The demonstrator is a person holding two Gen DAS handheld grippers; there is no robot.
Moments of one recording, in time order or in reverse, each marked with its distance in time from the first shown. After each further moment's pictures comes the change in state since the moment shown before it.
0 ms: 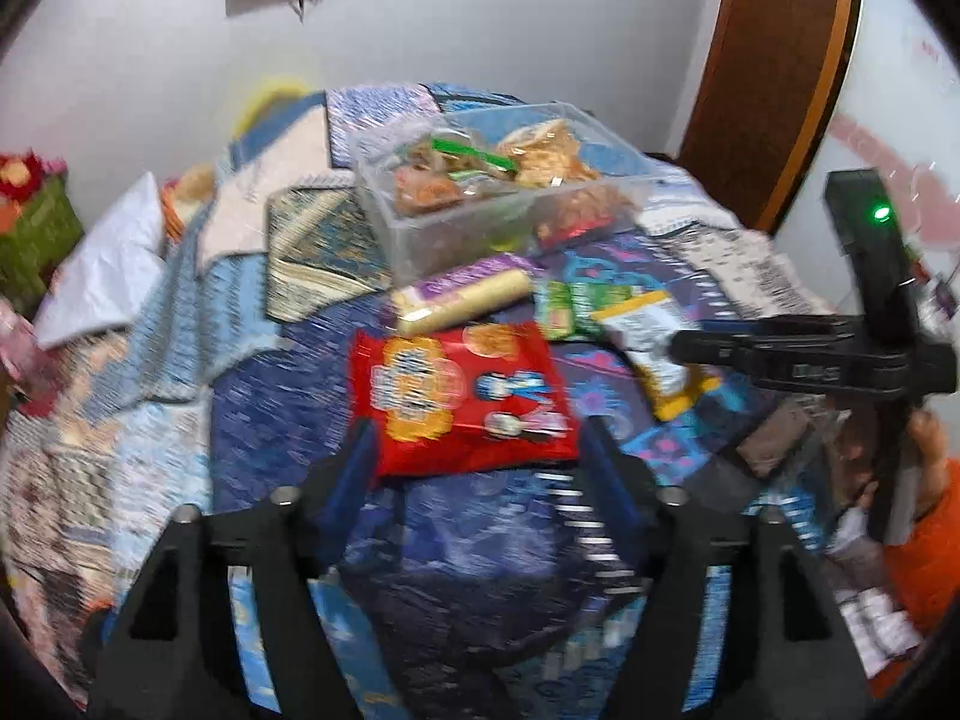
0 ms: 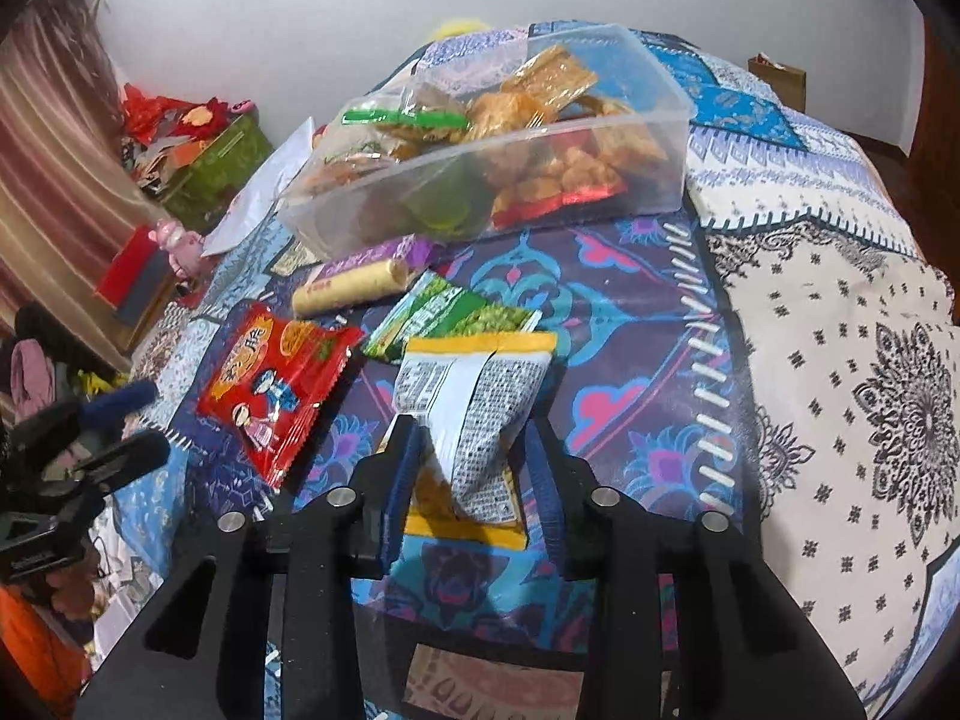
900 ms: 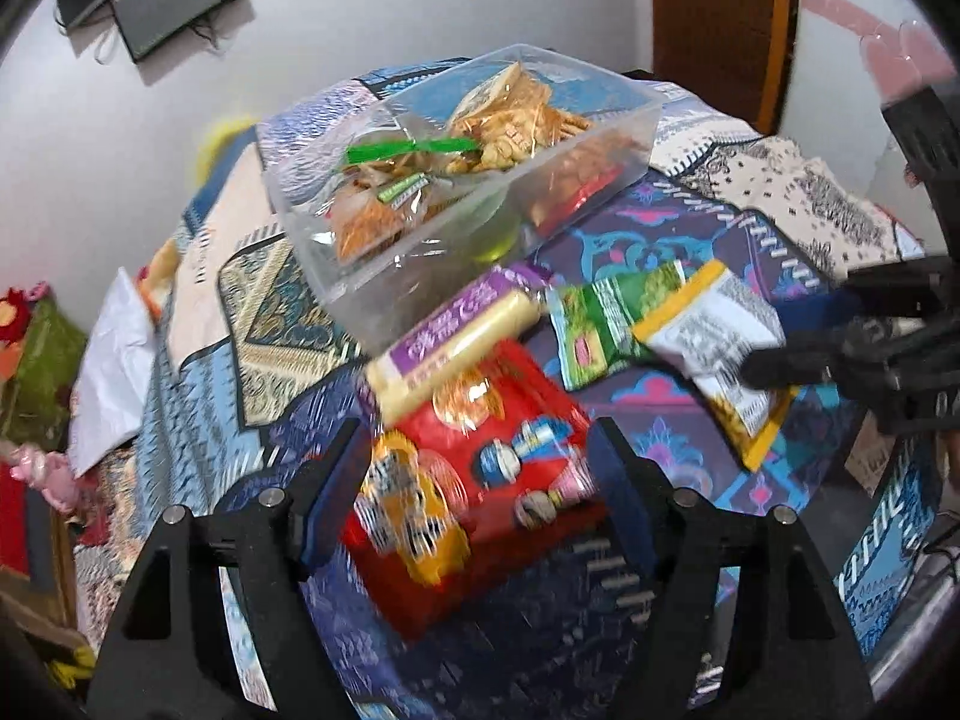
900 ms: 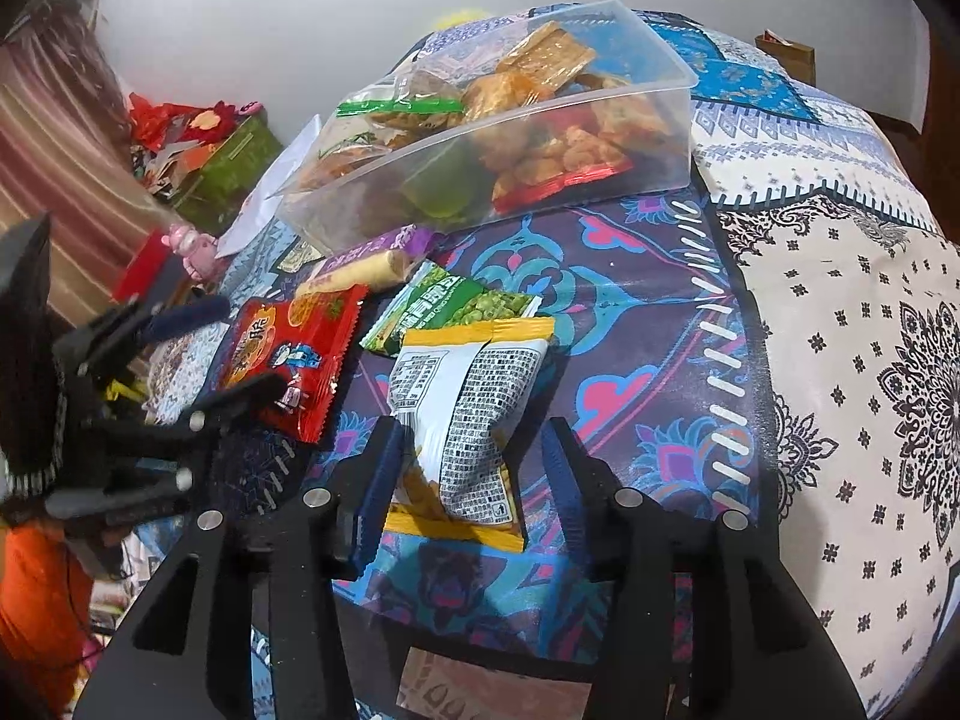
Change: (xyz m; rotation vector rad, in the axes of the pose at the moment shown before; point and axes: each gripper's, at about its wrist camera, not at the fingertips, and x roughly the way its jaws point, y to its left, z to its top) left arm 0.075 -0.020 0.047 0.262 0.103 0.027; right arm 0.004 -0.009 -0.002 0.025 0.025 0.057
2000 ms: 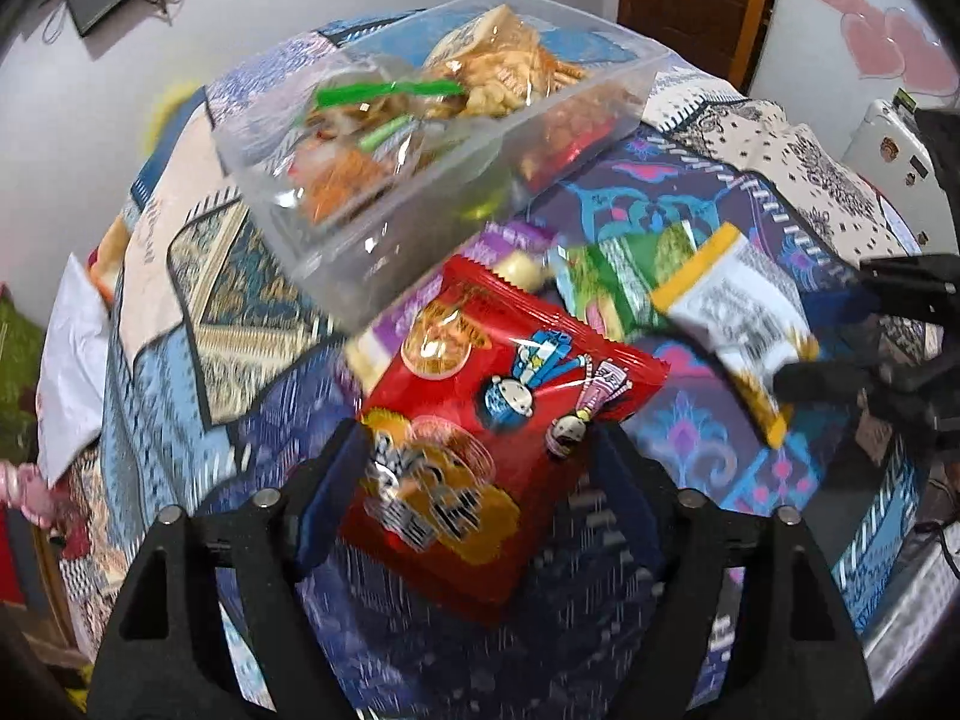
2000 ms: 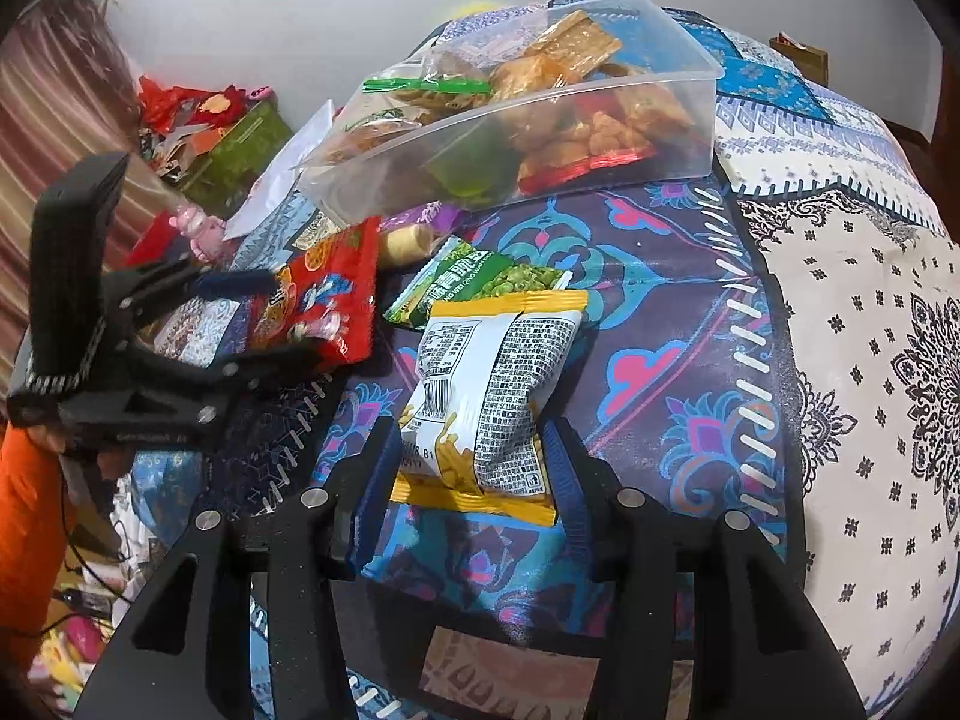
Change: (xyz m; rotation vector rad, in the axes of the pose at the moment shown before) left arm 0.023 0.008 0.009 0.049 0.106 -0.091; right arm 0.003 0.007 -0.005 -0.028 0.021 0.002
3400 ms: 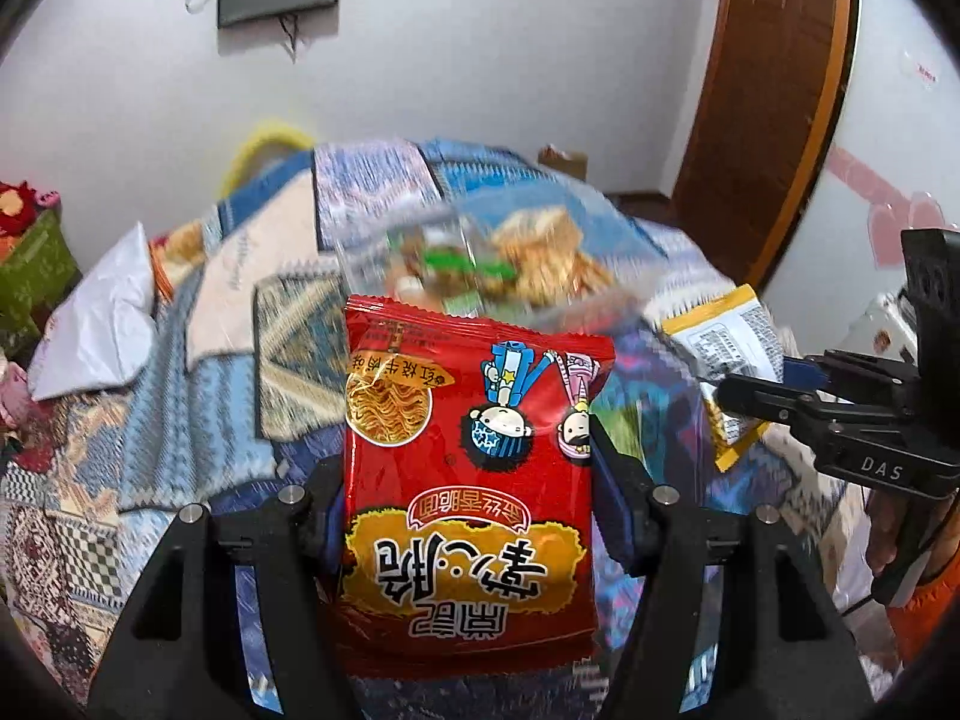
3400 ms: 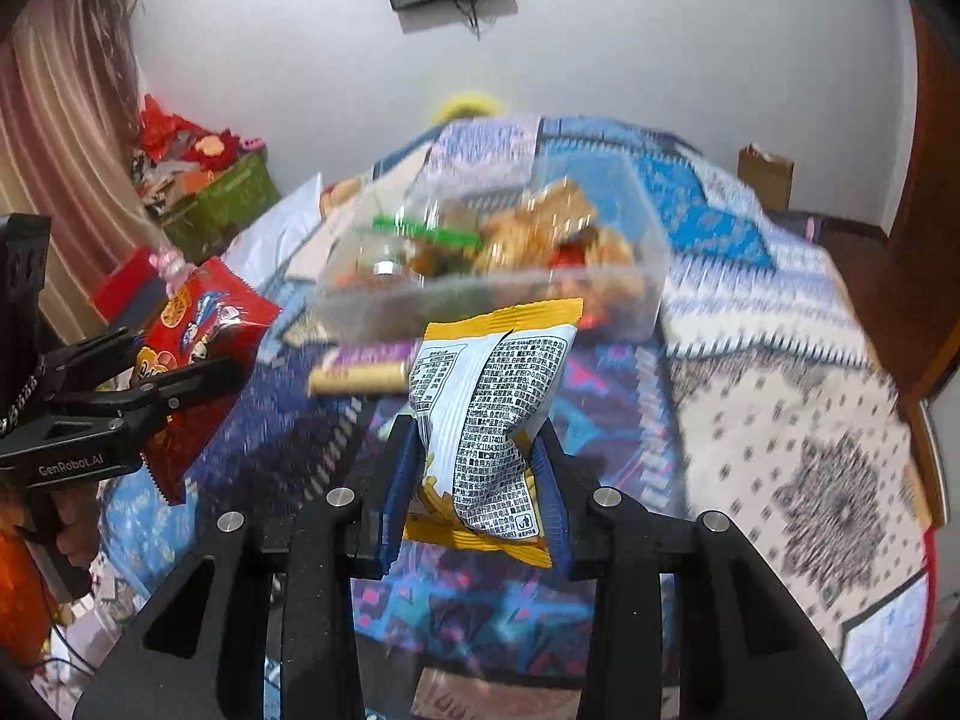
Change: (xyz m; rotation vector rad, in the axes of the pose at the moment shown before) left arm -0.093 0.017 -0.010 -0.312 -0.345 0.019; right arm -0.055 0.021 0.038 -0.100 -0.240 -0.139
